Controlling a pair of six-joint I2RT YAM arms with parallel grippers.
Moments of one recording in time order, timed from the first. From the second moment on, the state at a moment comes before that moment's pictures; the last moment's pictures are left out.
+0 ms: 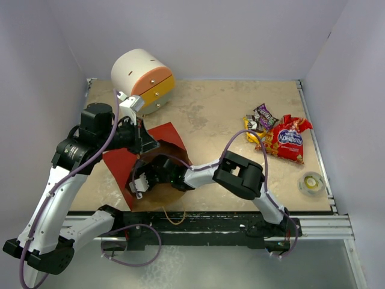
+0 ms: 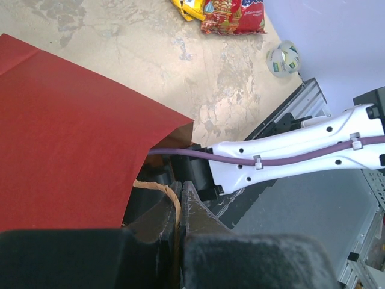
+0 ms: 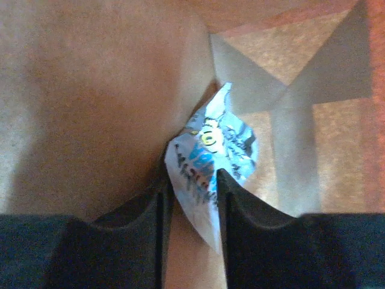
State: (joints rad) left arm -0.39 0.97 1.33 -0.90 0.51 -0.31; right arm 1.17 2.17 1.25 0.49 -0.20 -1.02
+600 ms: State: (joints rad) left arm -0.39 0.92 1.30 -0.90 0.37 -0.38; right arm 1.15 1.97 1.12 0.43 -0.23 -0.85
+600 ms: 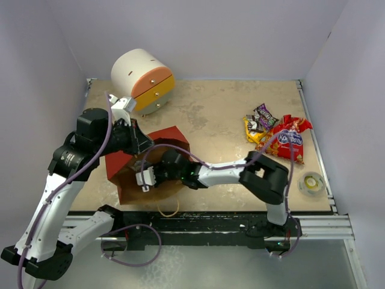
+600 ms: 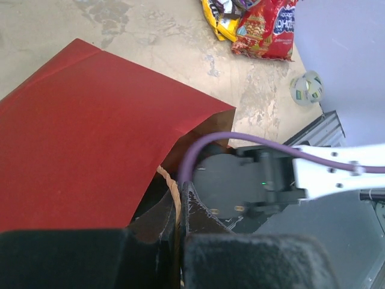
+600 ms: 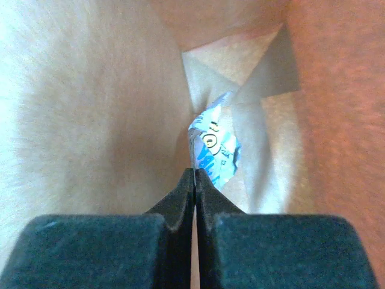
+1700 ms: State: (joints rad) left arm -0.39 1.26 1.28 -0.20 0.70 -0.90; right arm 1.08 0.77 1.00 -0.17 0.47 -0.80
